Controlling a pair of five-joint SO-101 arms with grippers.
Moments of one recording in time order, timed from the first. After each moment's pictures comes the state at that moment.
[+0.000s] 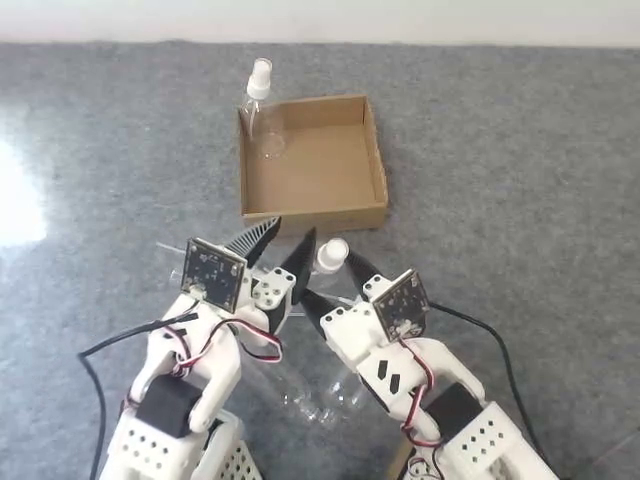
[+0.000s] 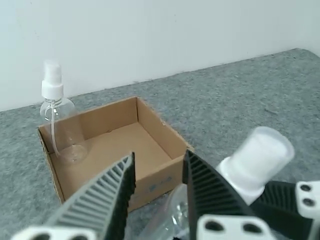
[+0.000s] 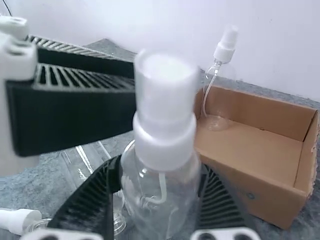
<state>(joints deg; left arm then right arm) 19.9 -90.1 80.2 41.3 5.7 -43.3 -89.2 95.6 15.6 -3.4</state>
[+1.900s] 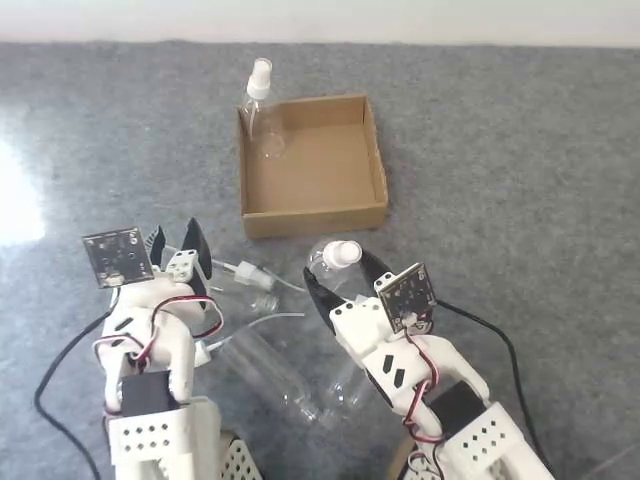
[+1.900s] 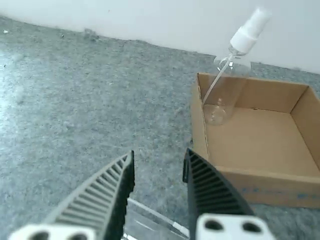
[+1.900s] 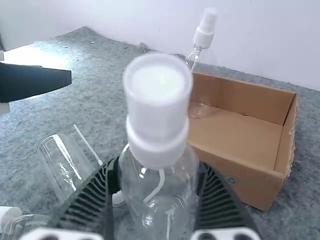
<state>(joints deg) -14.2 -89.3 87.9 40.0 10.6 -39.1 -89.3 95.6 18.2 -3.4</state>
